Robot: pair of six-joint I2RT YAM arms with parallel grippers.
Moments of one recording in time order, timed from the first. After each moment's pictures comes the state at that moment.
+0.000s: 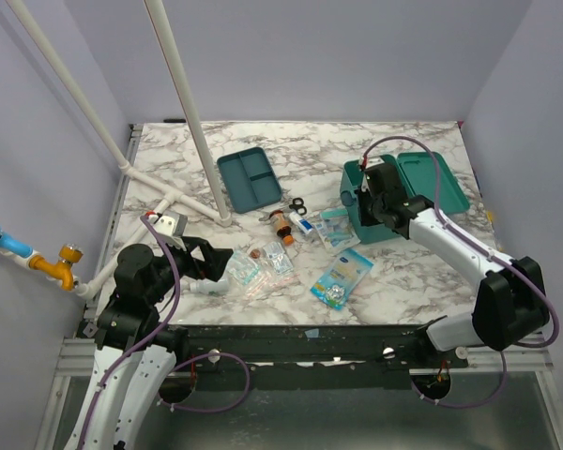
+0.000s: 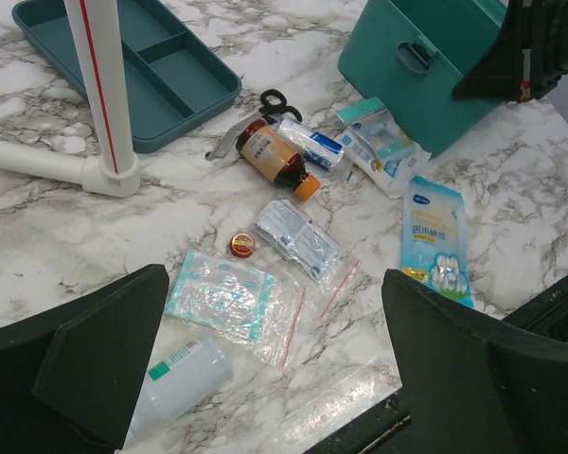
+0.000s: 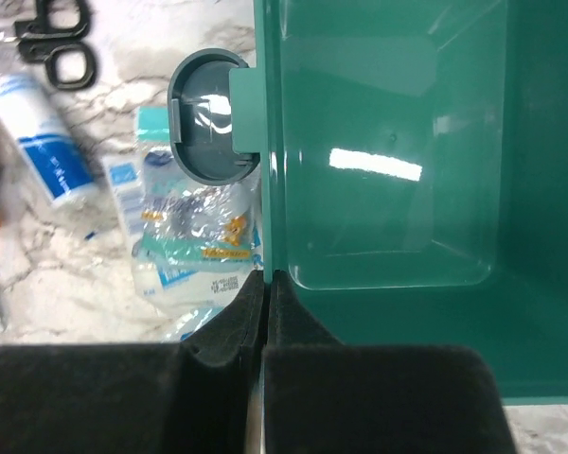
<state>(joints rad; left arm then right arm) -0.24 0.35 0.61 -0.50 0.33 -0.26 0.44 1.43 1.03 -0.43 0.16 0.16</state>
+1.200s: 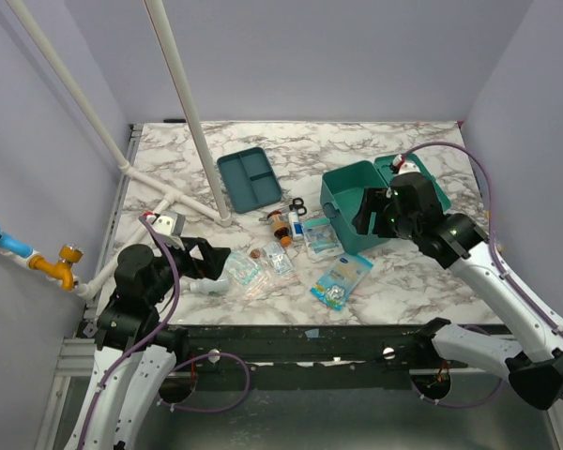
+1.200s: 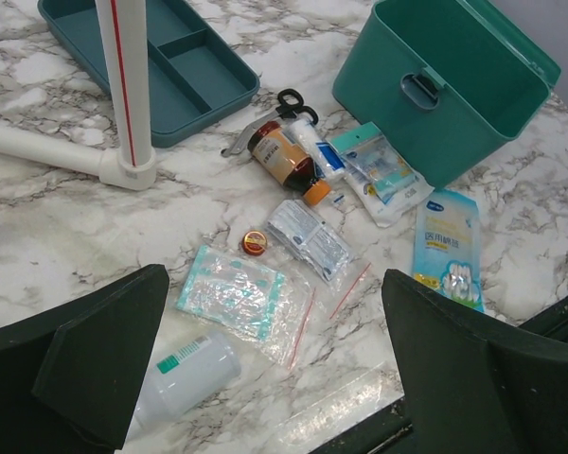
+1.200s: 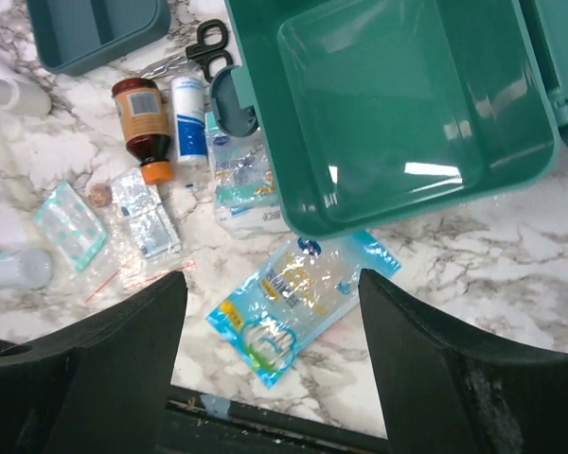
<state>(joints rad) -0.24 0.35 0.61 -0.52 0.29 -0.27 0.57 1.08 1.10 -0.73 0.19 0.46</state>
